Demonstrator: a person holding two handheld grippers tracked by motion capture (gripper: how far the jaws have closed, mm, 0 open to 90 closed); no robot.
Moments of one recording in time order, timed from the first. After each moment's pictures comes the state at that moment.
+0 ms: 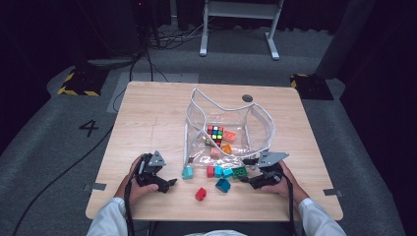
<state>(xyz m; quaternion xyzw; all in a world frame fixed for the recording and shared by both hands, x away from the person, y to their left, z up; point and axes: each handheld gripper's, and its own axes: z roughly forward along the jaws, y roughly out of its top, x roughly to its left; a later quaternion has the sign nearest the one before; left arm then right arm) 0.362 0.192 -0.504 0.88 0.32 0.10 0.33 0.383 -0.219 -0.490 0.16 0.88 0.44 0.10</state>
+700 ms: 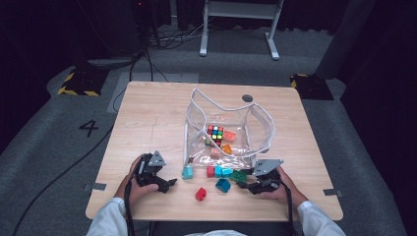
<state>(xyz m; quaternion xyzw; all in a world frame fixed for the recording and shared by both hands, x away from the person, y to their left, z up) 0.362 0.192 -0.504 0.88 0.32 0.10 0.33 0.366 -0.215 -0.500 0.13 0.90 0.41 0.09</state>
